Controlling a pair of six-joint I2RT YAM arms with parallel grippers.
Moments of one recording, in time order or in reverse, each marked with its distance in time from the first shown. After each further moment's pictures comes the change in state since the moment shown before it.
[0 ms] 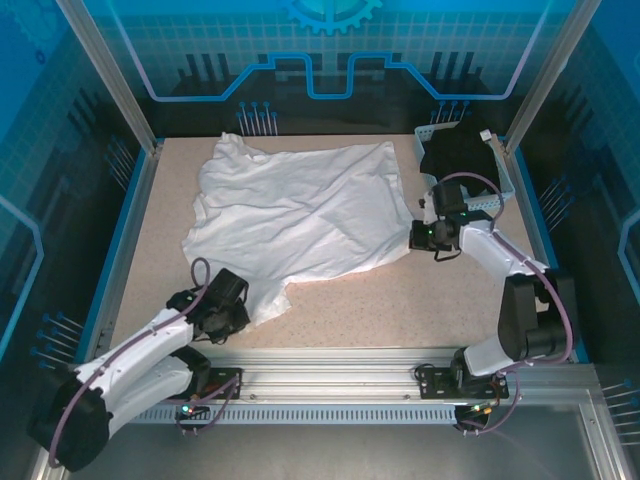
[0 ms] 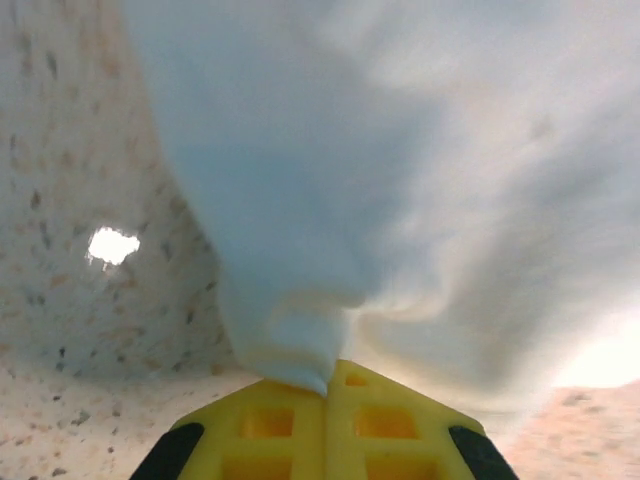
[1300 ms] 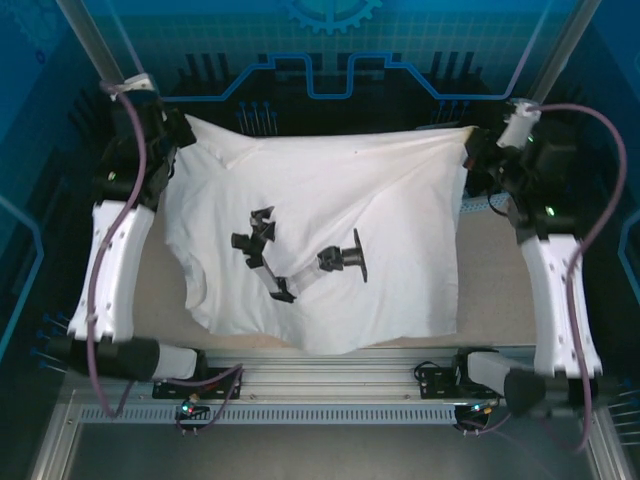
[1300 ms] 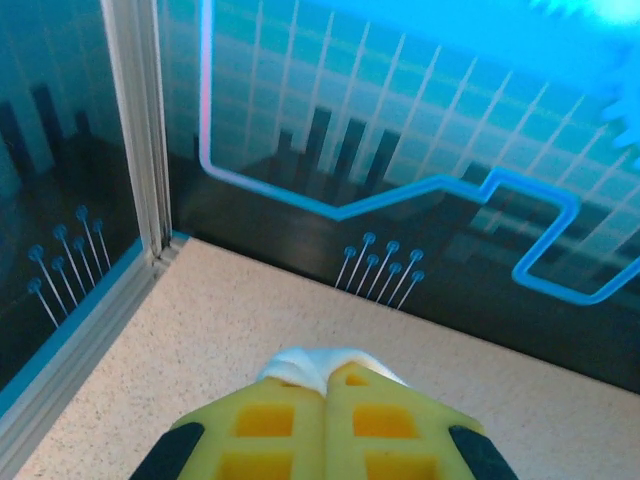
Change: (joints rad) left arm 0.446 0.554 1.329 0.124 -0.214 0.653; right arm -0.166 -0.252 0.507 0.058 -0.061 0.032
